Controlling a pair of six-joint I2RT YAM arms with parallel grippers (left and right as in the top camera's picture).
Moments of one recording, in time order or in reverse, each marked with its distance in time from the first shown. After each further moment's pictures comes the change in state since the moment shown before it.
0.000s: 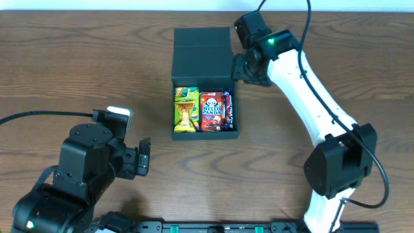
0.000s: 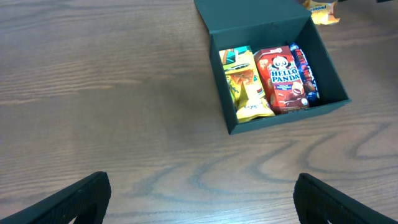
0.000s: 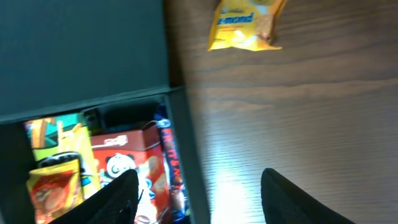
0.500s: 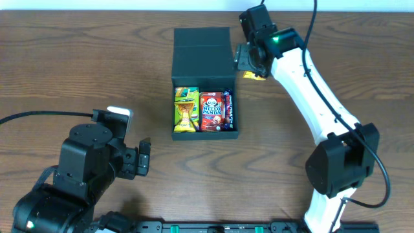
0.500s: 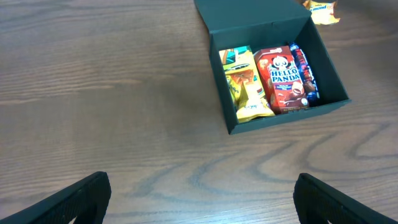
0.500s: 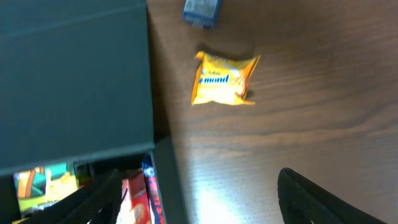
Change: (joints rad) left arm 0.000 0.000 0.000 0.000 0.000 0.000; right arm -0.027 0.000 0.000 0.122 0.101 -0.044
